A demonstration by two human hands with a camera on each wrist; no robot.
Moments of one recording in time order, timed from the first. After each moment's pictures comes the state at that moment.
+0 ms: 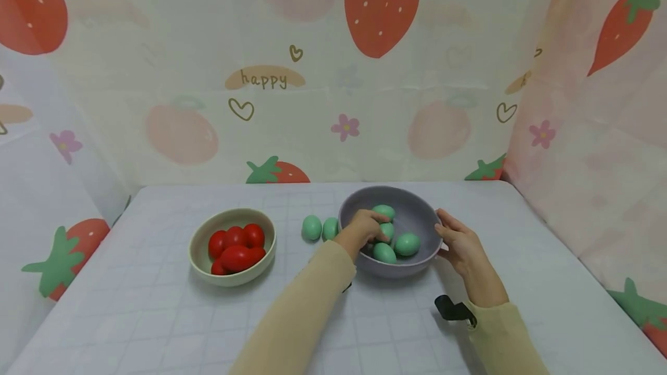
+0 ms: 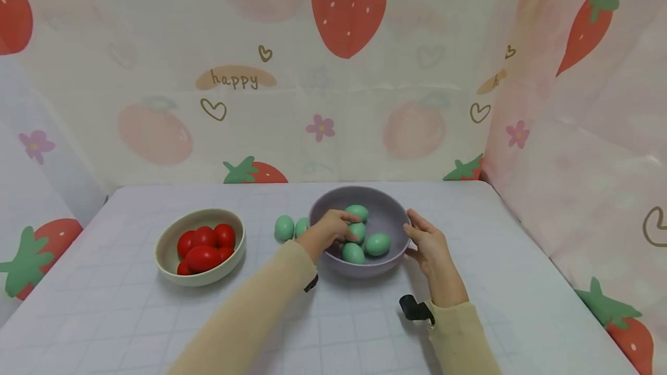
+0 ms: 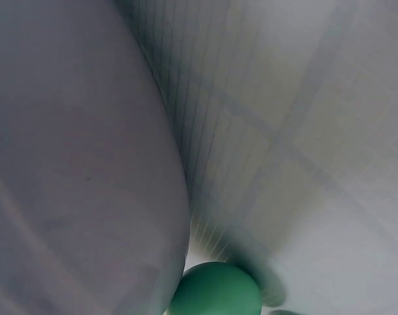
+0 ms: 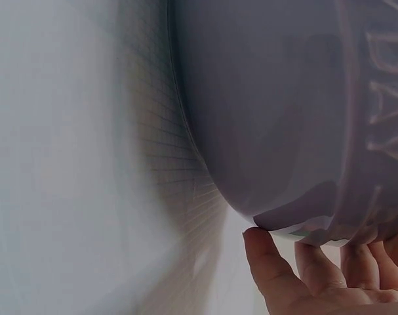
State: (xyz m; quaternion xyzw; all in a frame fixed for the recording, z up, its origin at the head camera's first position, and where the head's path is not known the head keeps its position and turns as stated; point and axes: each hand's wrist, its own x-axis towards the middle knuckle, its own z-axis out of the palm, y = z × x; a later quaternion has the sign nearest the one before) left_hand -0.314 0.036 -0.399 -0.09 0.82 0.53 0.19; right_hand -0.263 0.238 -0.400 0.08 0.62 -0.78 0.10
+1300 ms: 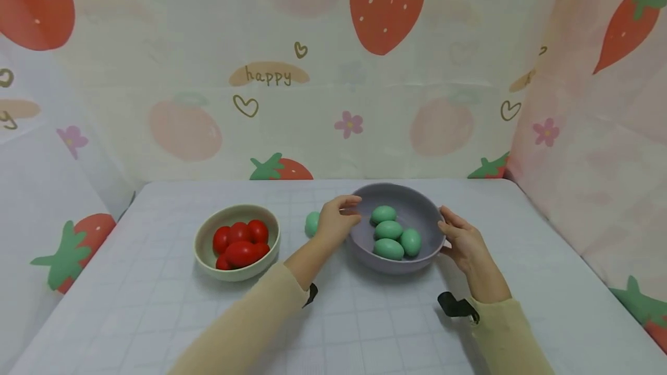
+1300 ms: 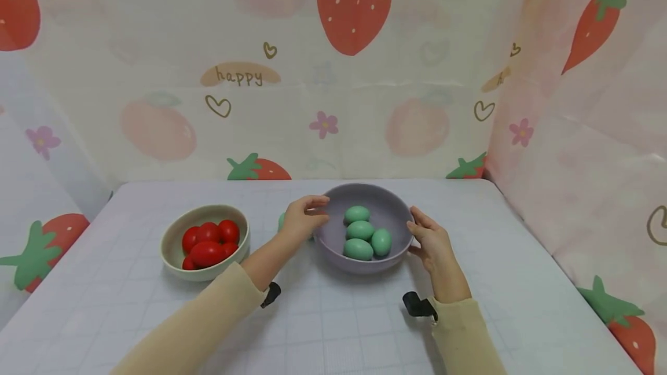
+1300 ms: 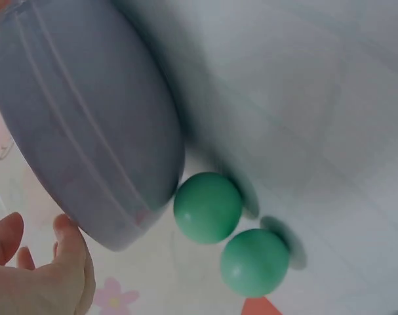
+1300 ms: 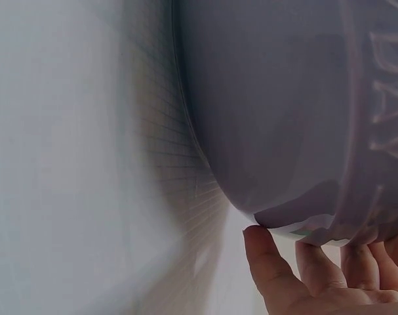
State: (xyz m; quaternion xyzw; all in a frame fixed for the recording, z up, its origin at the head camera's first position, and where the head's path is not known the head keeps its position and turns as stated) left_hand -0.255 -0.027 -0.366 0.01 0.77 0.64 -0.01; right_hand -0.263 0.238 -0.400 0.09 0.61 -0.78 0.10
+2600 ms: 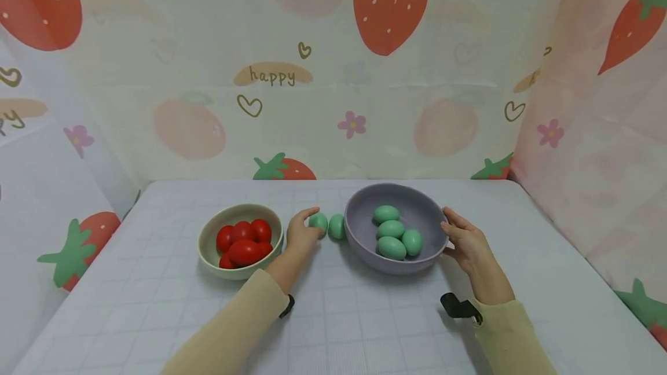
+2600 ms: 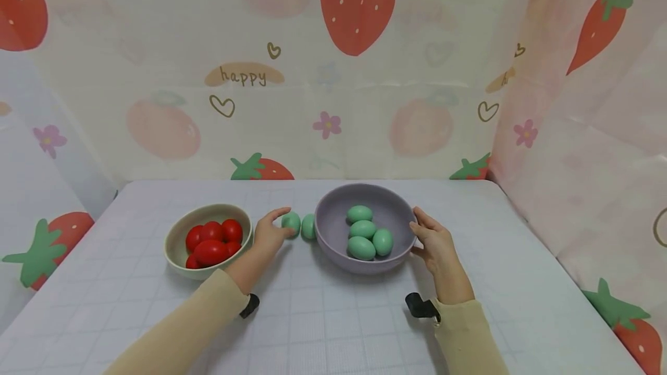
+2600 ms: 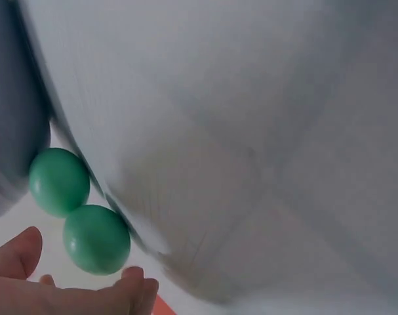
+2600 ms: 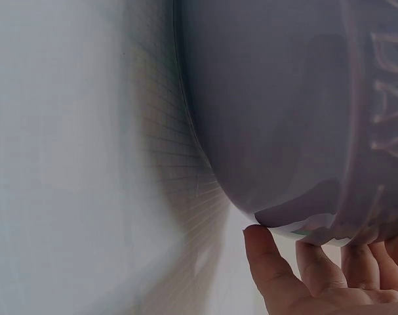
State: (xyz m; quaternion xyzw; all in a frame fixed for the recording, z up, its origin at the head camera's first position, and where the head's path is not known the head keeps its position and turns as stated) left_hand -0.265 -0.080 -0.416 -0.13 0.79 0.60 -0.08; right_hand -0.263 0.237 -0.400 0.09 0.61 -0.78 0.10
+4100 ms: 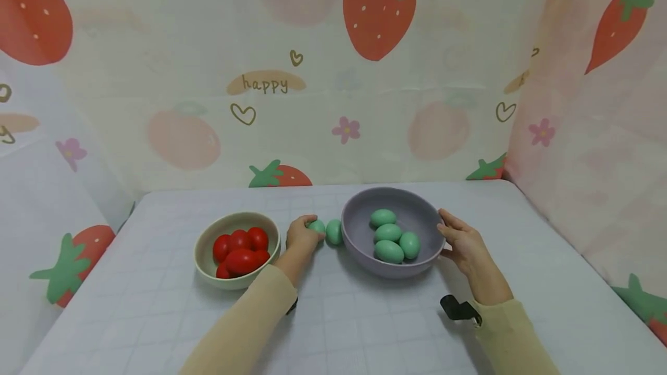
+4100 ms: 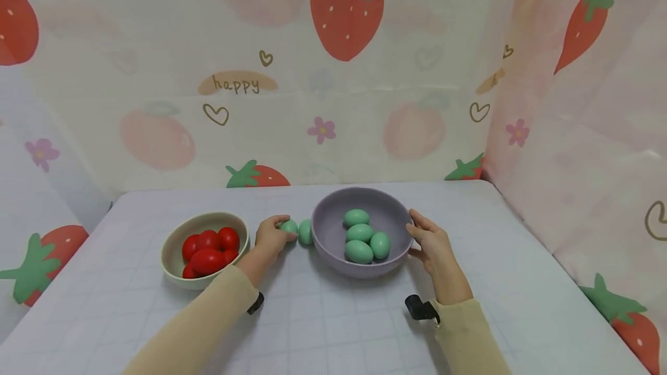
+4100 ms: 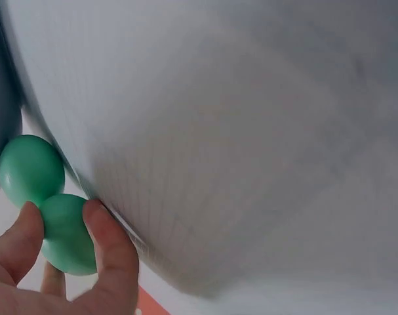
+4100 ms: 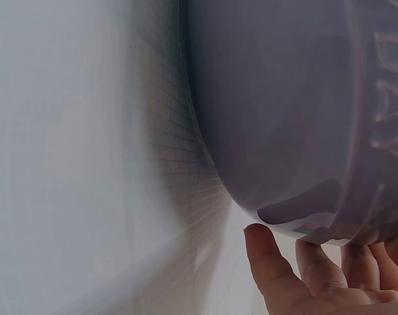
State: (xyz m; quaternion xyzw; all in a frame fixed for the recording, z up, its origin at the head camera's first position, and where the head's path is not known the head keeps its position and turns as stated) left_hand -0.283 -0.072 -0.416 -0.21 0.81 0.55 -0.01; right_hand -0.263 0.239 -0.398 0.08 0.62 -0.77 0.10
